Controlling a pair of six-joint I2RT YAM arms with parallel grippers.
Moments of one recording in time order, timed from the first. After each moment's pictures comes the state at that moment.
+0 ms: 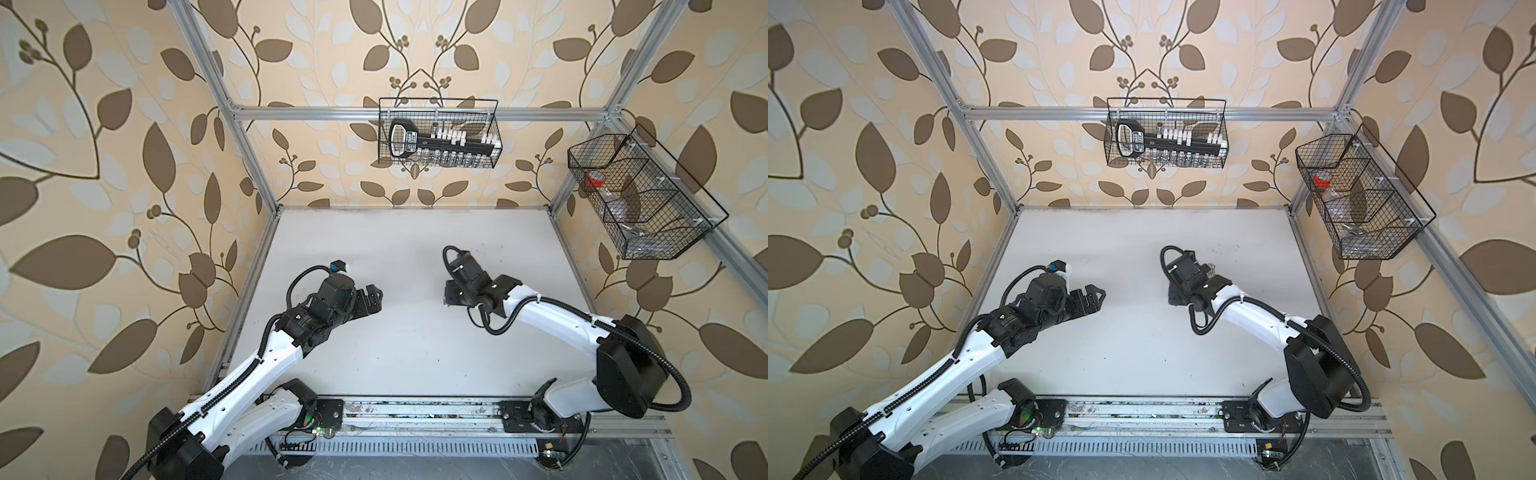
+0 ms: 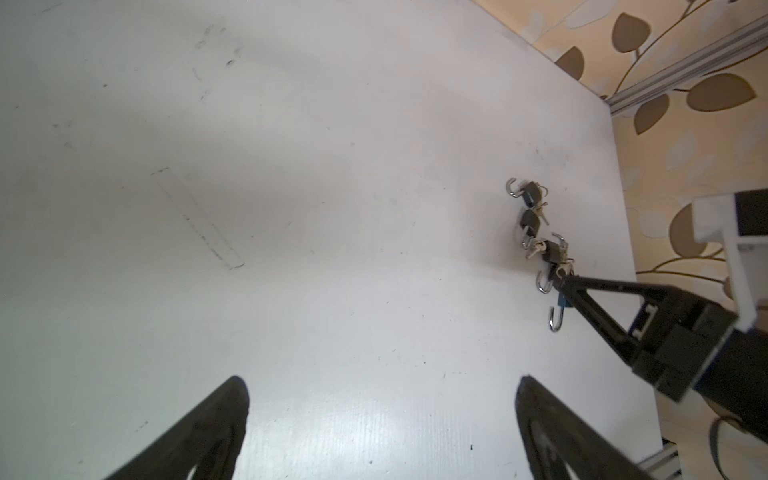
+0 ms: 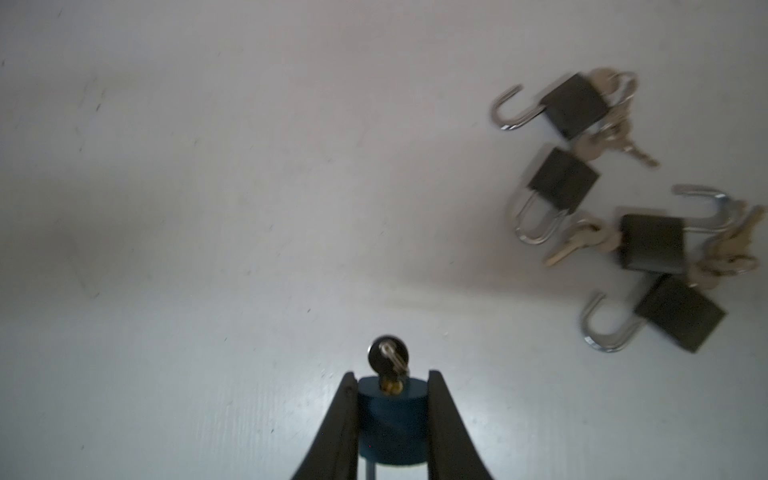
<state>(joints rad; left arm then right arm) -0.55 0.91 0.72 -0.57 -0.05 -0.78 0.72 1.49 0.98 -0.50 0.23 0.68</state>
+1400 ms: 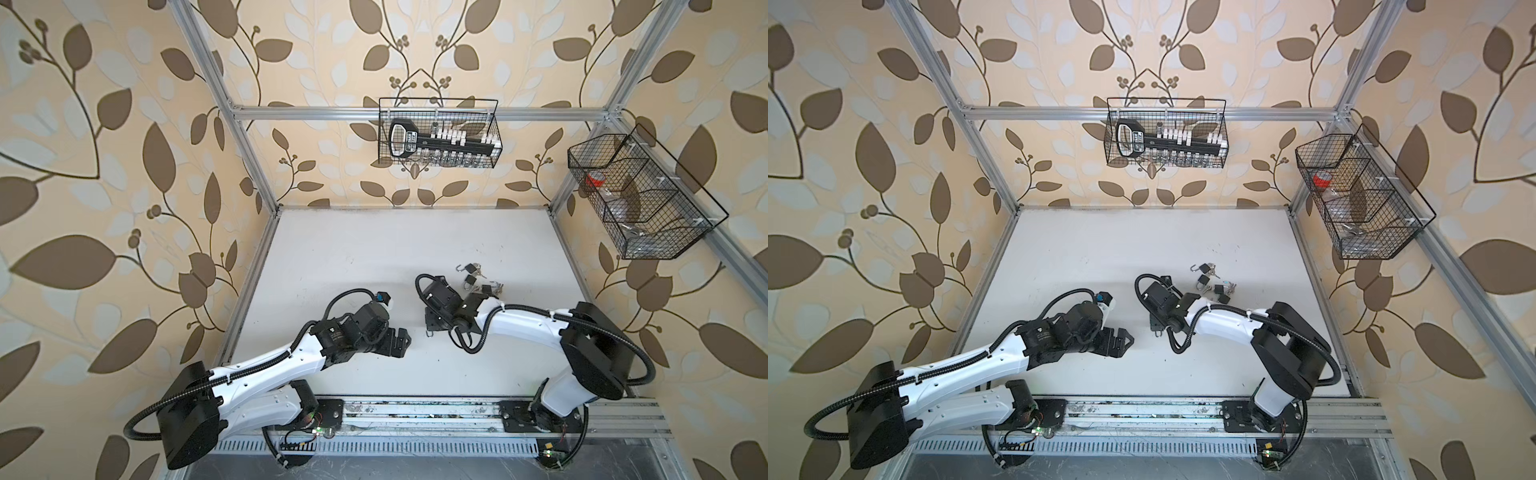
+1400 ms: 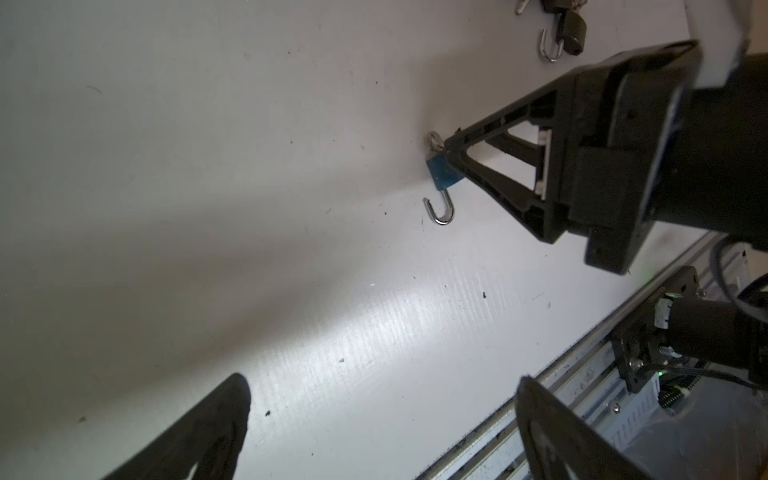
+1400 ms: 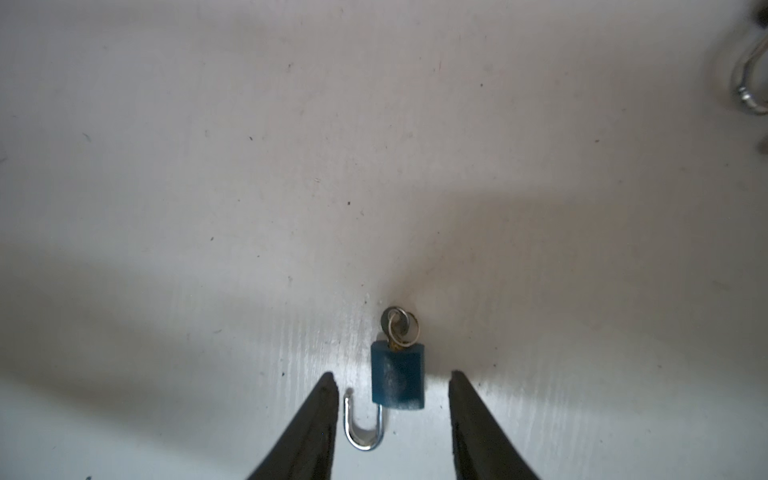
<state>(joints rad) -0.91 1.06 0.61 -0.43 0.05 -0.69 0.85 1.58 0.90 -0.46 0.24 0.72</state>
